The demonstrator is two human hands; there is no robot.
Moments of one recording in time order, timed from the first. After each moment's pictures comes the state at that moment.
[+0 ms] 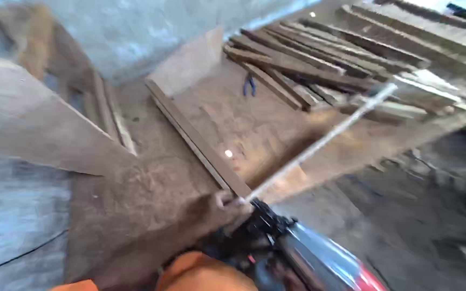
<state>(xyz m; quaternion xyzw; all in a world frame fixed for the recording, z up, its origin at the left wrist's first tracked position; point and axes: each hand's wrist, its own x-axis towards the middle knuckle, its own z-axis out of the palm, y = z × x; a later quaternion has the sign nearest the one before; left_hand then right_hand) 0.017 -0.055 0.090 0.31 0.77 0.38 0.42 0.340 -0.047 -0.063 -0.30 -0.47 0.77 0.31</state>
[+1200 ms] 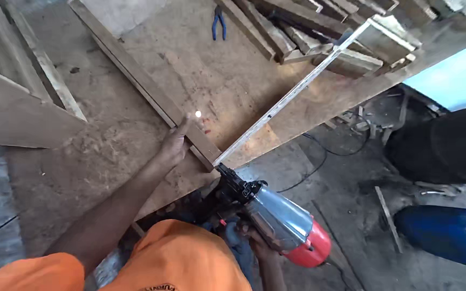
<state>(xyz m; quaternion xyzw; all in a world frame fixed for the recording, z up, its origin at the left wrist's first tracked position) -0.042 0.014 0.057 0.07 0.58 0.66 0.48 0.326 -0.053 -0.046 -0.28 -0.43 0.78 0.35</state>
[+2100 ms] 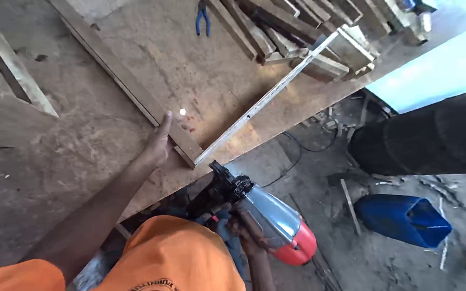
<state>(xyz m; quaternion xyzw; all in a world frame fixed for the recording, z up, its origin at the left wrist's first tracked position) -0.044 0.013 0.054 0.13 0.61 0.61 0.50 0.341 -0.043 -0.035 -0.32 -0.44 0.77 0.34</state>
